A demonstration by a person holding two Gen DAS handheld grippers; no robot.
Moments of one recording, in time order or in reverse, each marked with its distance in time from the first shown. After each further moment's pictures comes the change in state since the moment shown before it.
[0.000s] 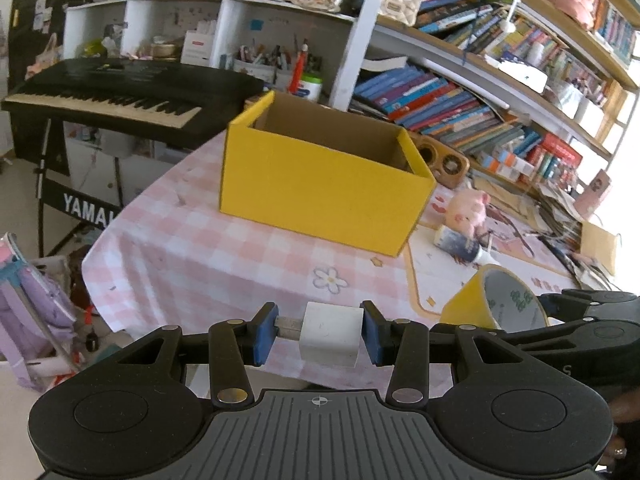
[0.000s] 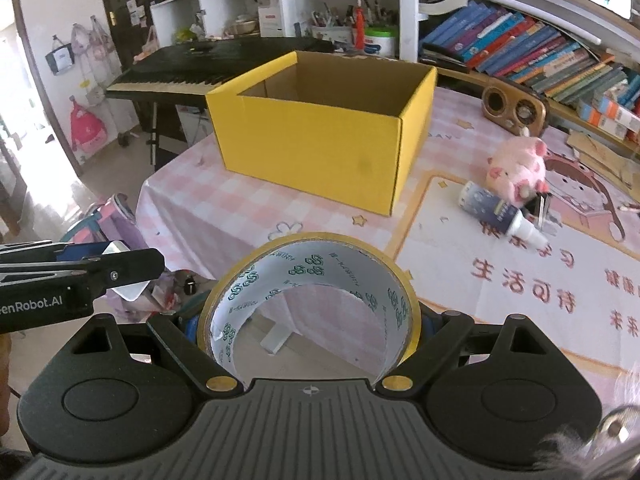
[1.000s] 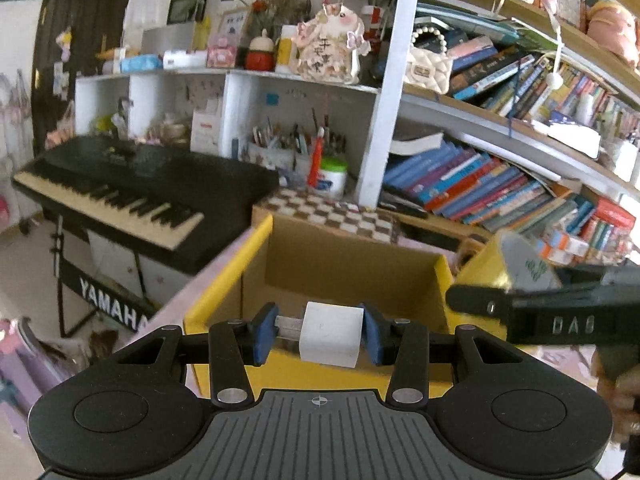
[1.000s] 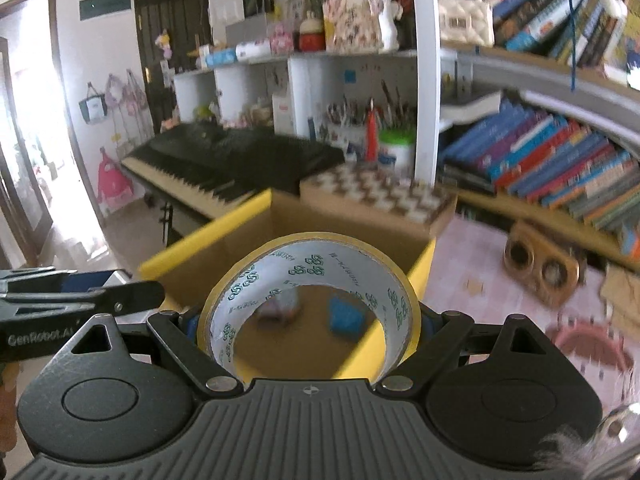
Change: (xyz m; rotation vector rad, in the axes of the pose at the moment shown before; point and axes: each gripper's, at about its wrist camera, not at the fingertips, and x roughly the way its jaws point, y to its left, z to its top) left arm 0.093 -0.041 0.136 0.033 -0.197 0.151; right arm 0.055 -0.093 0.170 -0.093 -0.236 0.107
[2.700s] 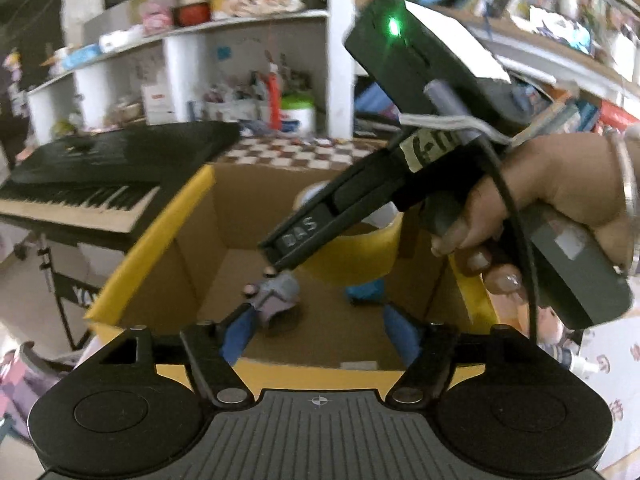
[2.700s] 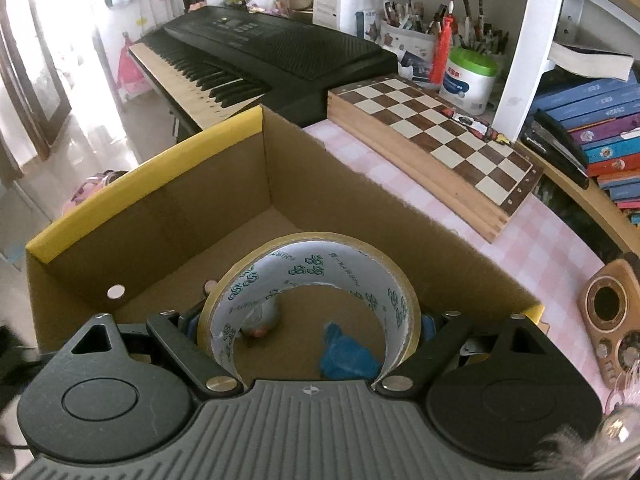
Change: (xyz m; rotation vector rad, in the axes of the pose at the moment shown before) left arm 0.059 -0.044 -0.025 0.168 0.157 0.013; right arm 0.179 -0.008 0.033 -0.174 0.366 0.085
